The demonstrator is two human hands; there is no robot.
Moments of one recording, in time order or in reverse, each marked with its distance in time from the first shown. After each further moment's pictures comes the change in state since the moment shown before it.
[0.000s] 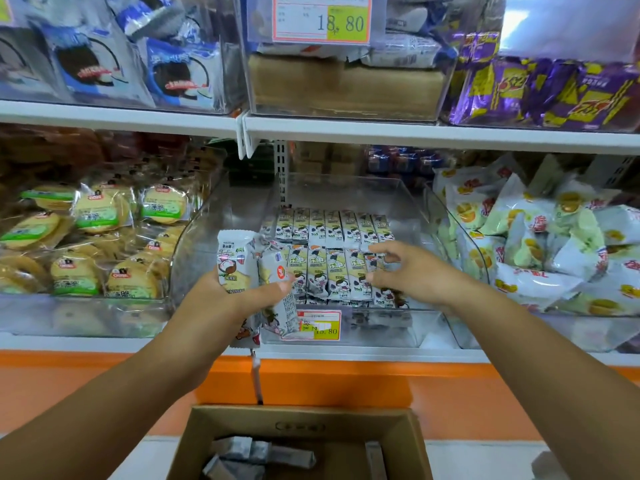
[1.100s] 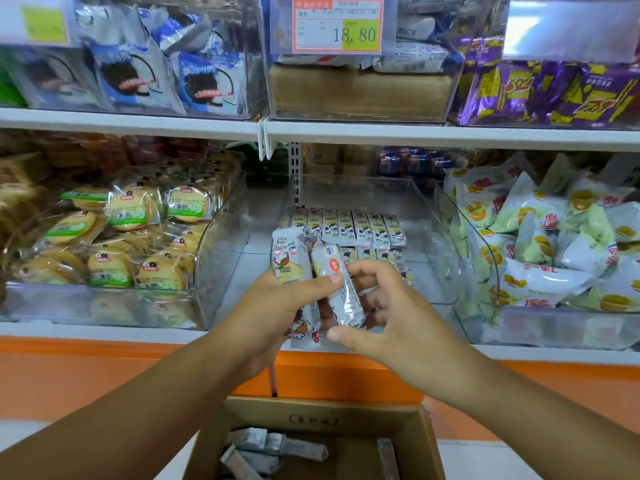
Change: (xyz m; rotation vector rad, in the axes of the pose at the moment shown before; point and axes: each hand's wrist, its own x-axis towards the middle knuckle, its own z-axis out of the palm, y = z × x) left_hand -0.007 0.004 0.029 -0.282 -0.241 -0.014; right_hand -0.088 -0.032 0.057 0.262 0.066 -0.401
